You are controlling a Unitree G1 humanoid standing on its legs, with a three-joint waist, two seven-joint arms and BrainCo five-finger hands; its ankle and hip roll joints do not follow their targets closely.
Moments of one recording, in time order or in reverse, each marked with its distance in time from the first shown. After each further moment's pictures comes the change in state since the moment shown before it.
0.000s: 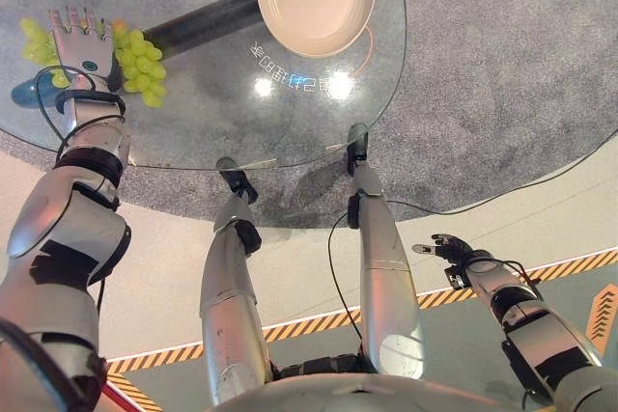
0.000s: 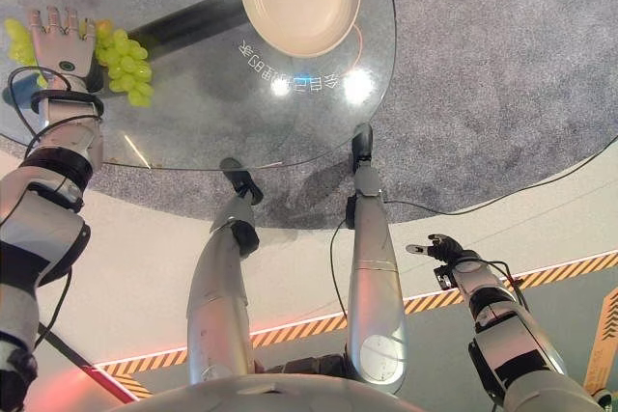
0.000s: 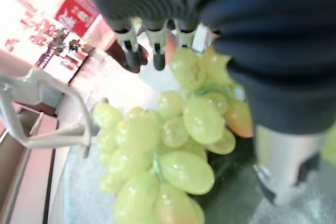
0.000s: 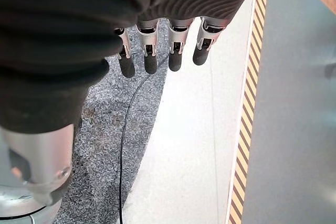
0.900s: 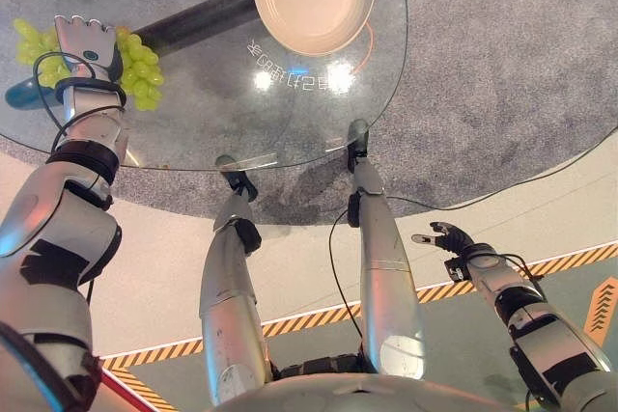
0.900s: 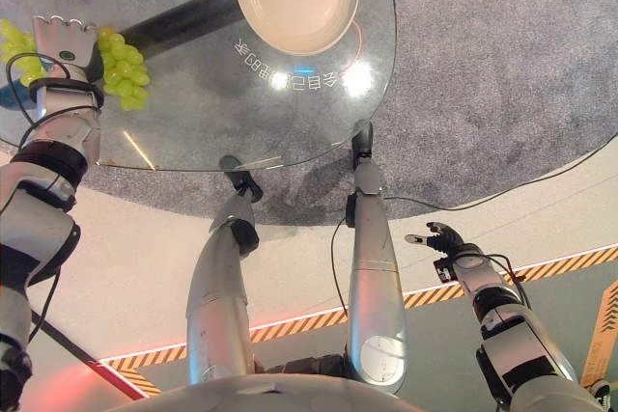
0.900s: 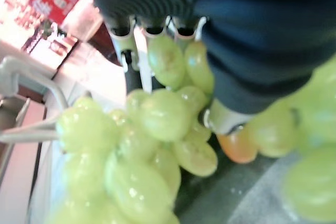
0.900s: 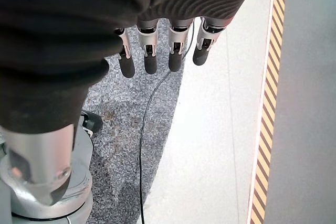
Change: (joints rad) left arm -0.002 0.031 -0.033 -0.098 -0.094 -0.003 -0.100; right arm 0.037 -0.034 0.000 -0.123 0.039 -0.022 -0.020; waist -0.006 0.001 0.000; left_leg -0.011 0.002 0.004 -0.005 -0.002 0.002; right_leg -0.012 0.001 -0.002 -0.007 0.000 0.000
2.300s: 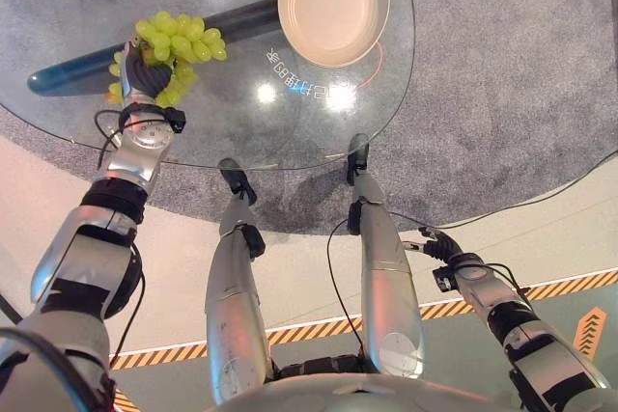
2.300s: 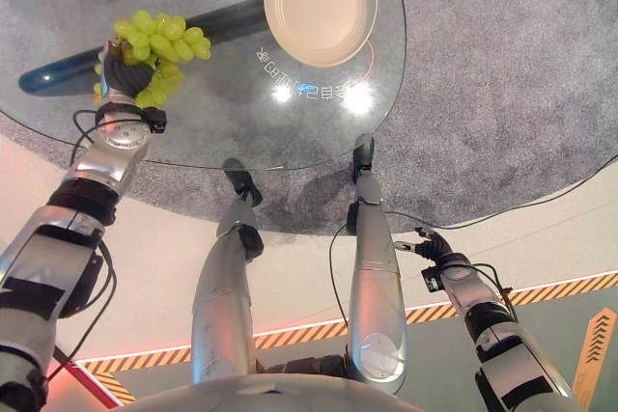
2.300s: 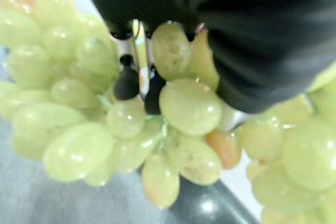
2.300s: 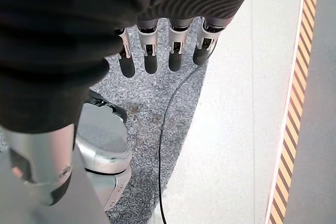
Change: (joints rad) left arm 0.336 -0.119 0.464 -0.403 -1.187 -0.520 0.115; right arm 0.113 0.038 -0.015 -0.154 -0.006 0.028 -0.066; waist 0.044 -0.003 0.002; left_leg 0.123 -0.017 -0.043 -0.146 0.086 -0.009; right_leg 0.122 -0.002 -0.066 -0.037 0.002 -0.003
